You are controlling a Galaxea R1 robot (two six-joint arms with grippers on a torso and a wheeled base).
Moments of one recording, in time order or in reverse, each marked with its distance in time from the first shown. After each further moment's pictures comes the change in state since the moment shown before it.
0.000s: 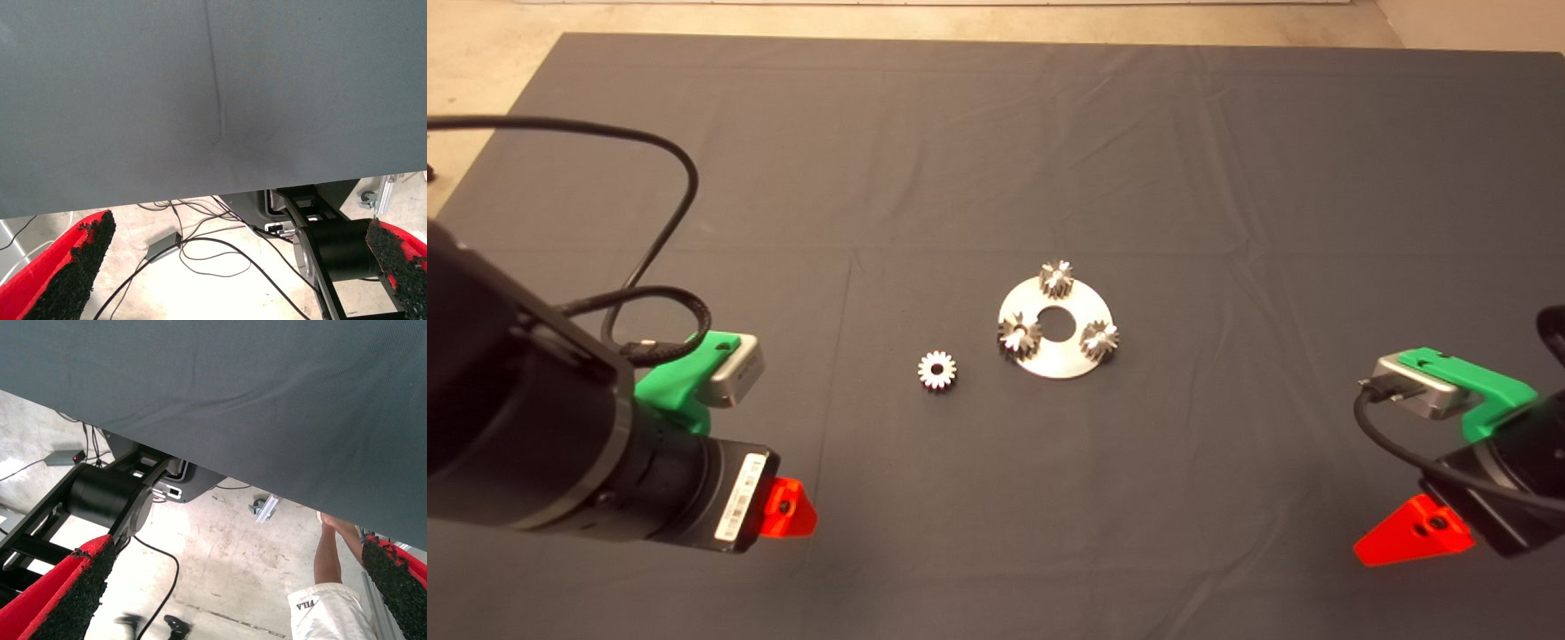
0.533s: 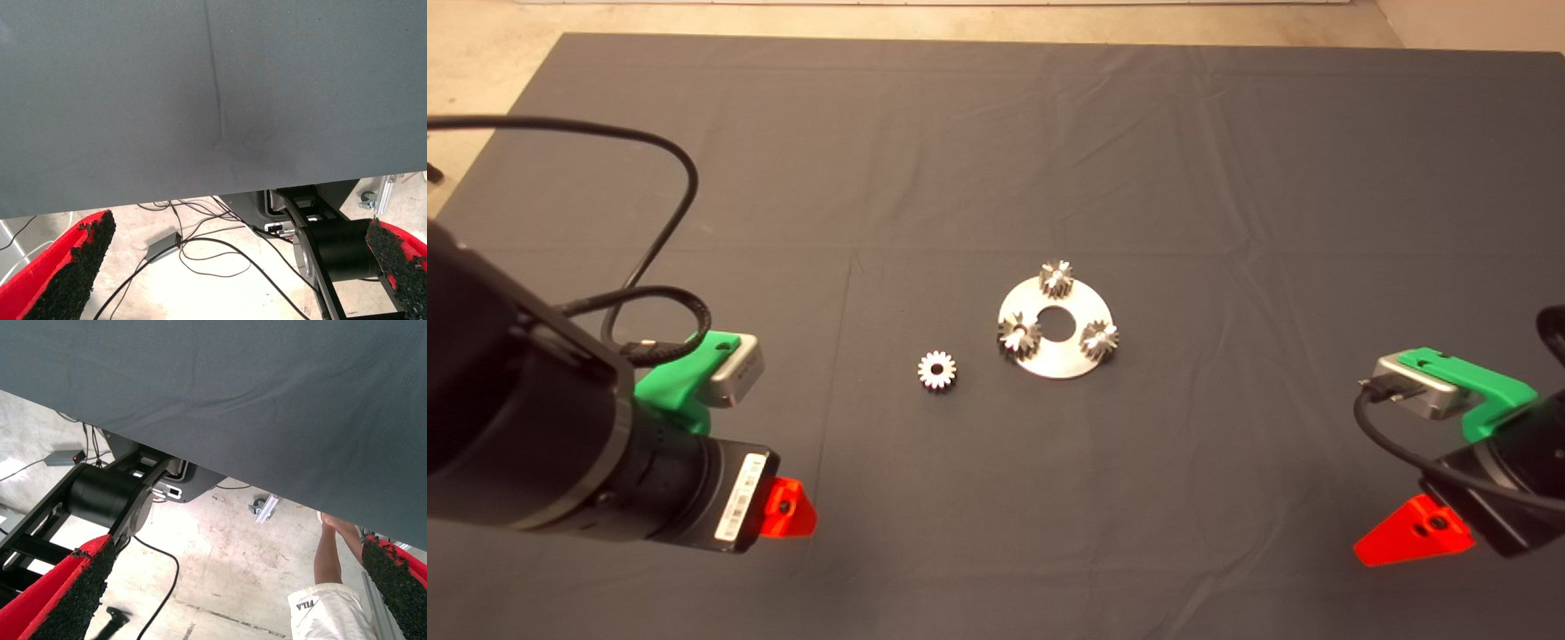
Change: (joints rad) left arm 0.000 0.000 0.000 0.000 0.000 -0.001; right arm 0.000 0.000 0.000 0.000 0.000 0.000
